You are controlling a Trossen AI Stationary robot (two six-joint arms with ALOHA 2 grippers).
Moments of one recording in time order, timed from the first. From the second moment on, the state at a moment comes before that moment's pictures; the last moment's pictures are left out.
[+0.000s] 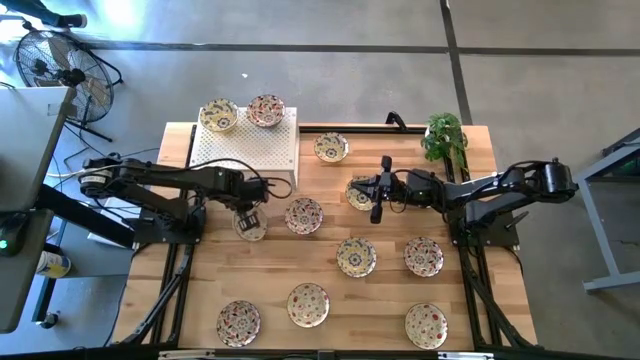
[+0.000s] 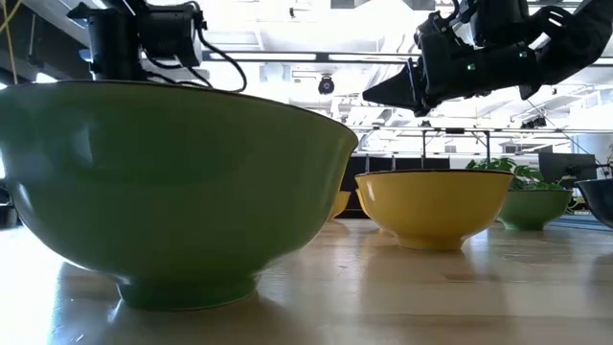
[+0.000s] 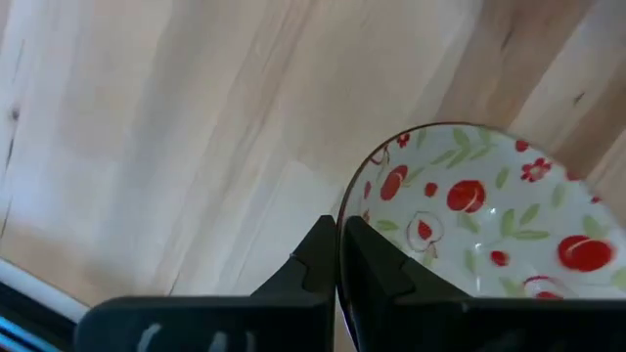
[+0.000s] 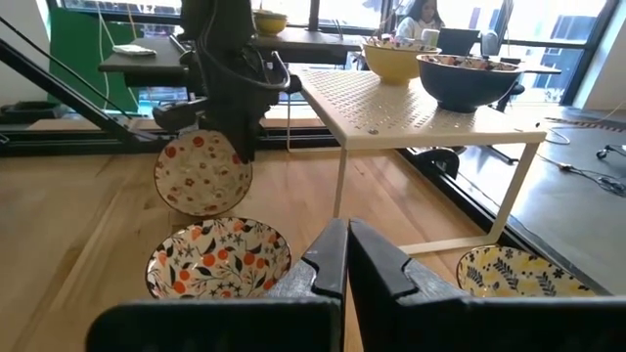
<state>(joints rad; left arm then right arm) 0.09 1.24 0.79 -0.94 -0.21 -0.34 -0.13 1.30 0.40 0.81 0.10 -0.04</state>
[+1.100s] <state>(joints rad) 0.09 0.99 0.60 -0.68 -0.18 -0.34 -0.13 1.30 0.40 0.81 0.10 -0.04</state>
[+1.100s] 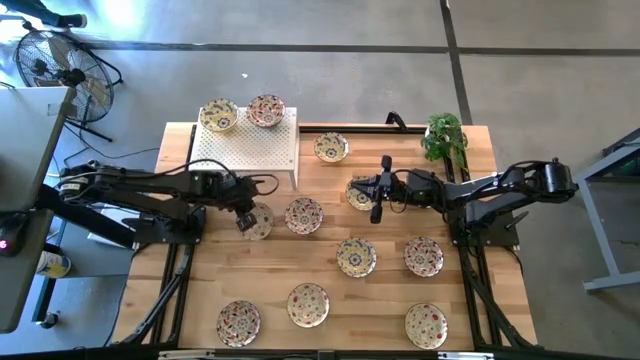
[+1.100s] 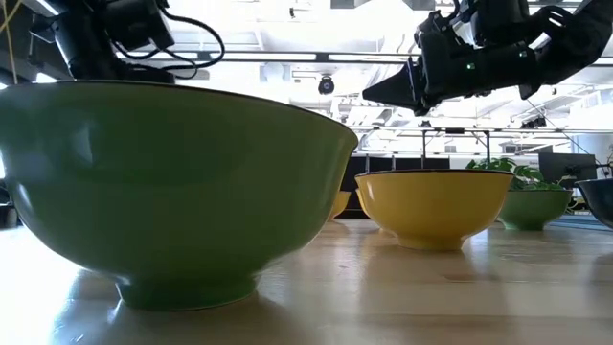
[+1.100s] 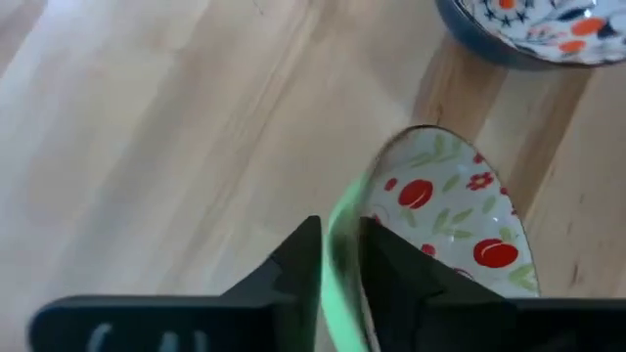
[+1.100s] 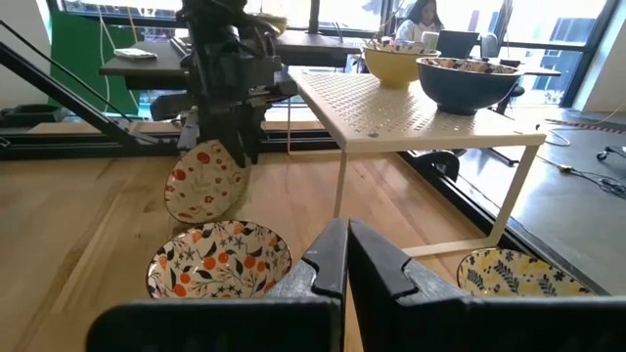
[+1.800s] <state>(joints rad) -0.03 1.07 0.81 -0.97 -0.15 -0.24 -0.13 1.30 0.40 0.82 0.10 -0.04</state>
